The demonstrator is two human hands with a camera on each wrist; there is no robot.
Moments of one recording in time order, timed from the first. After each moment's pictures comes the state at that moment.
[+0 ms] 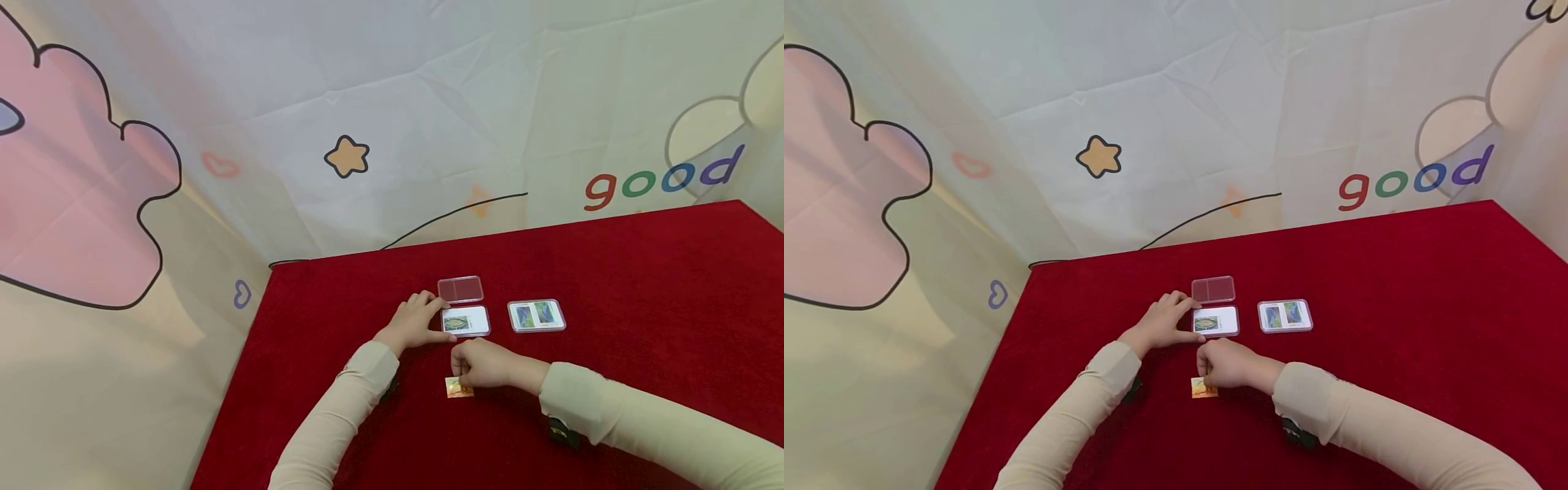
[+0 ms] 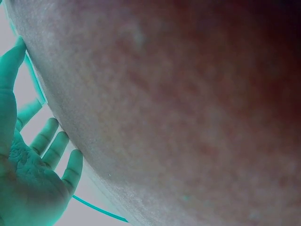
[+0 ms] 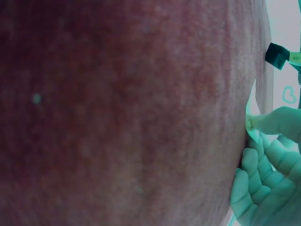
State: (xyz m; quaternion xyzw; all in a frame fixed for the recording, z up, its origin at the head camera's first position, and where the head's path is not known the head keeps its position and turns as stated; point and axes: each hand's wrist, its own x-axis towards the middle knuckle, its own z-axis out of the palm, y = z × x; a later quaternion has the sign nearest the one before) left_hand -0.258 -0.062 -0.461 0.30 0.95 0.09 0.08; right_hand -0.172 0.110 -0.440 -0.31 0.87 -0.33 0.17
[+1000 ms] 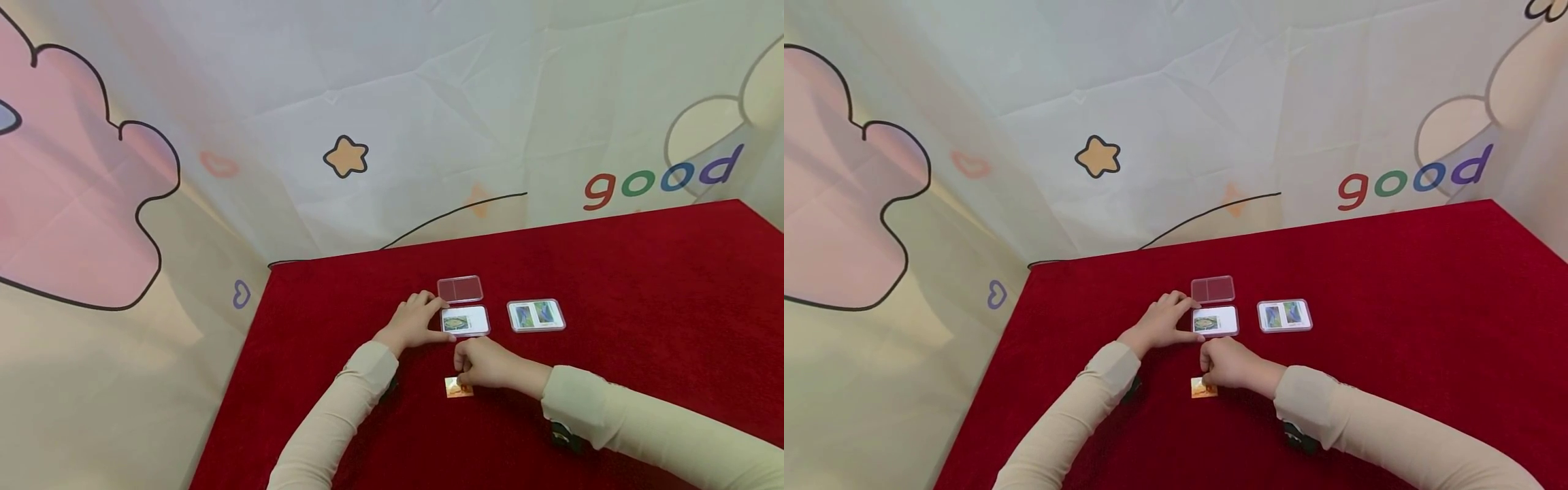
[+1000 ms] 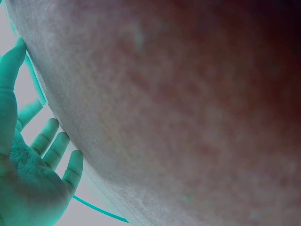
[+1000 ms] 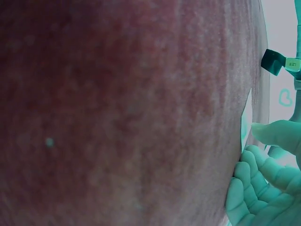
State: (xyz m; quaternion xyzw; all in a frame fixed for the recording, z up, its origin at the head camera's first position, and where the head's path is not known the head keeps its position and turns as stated) left_hand -0.255 -0.061 -0.457 0.29 0.95 0.09 0.08; right_hand -0.168 0.110 -0.444 -0.29 0.89 -0.33 0.11
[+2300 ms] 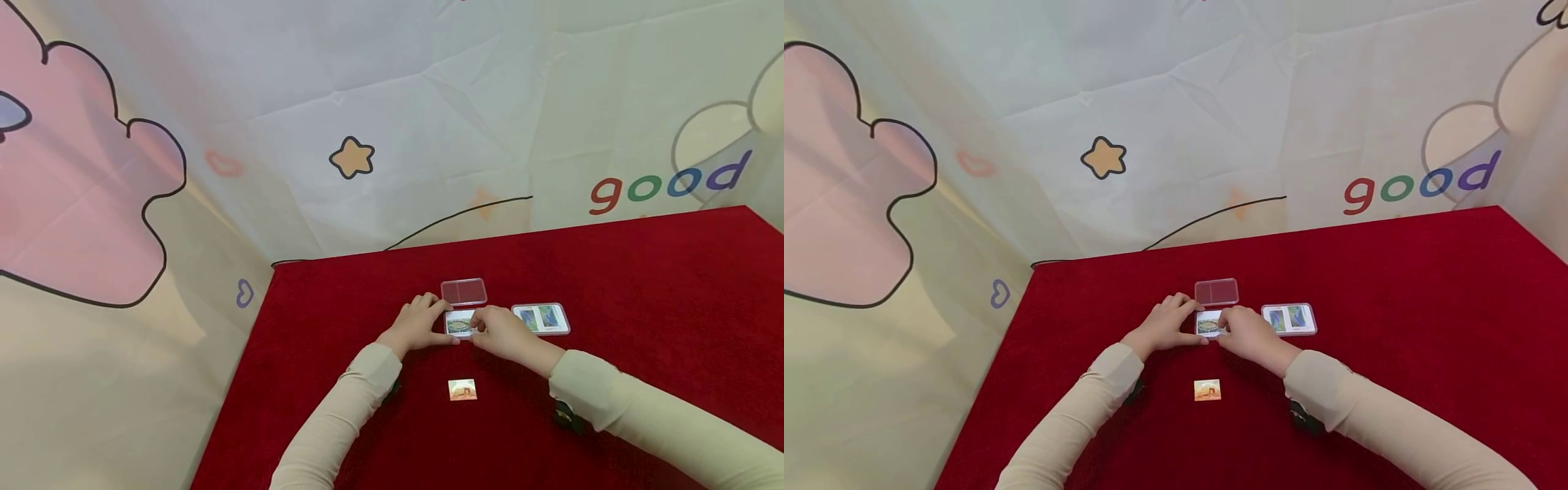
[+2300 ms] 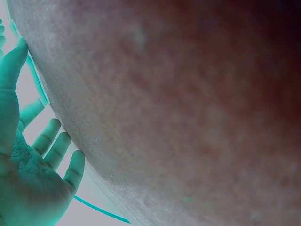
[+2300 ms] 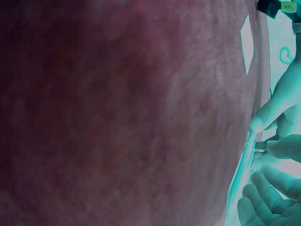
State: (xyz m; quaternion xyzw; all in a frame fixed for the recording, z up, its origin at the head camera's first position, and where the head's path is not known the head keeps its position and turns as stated) left_hand -0.258 -0.064 -0.460 0.30 0.95 0.10 0.07; right_hand -0.199 0.127 -0.436 -0.18 0.94 -0.30 0.02
